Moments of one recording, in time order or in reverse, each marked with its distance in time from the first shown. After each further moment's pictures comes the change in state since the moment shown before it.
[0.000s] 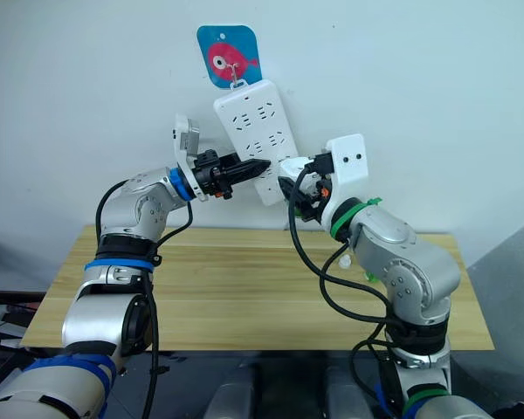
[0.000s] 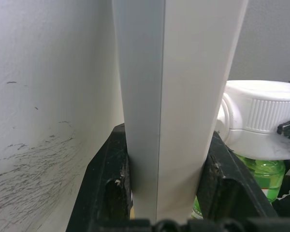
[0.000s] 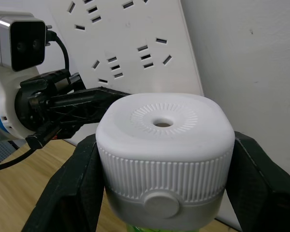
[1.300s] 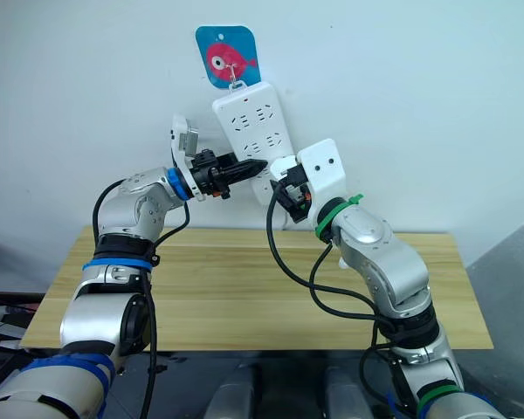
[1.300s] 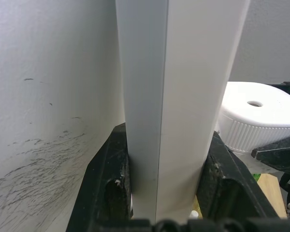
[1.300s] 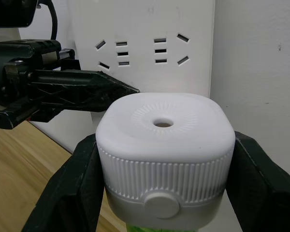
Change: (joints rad) left arm -0.002 0.009 0.002 0.020 0.024 -0.024 0.012; right arm -0.005 -0.052 0.226 0.161 -0.222 -0.271 0.047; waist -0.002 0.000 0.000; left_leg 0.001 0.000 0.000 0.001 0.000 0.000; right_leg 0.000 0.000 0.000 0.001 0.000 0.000
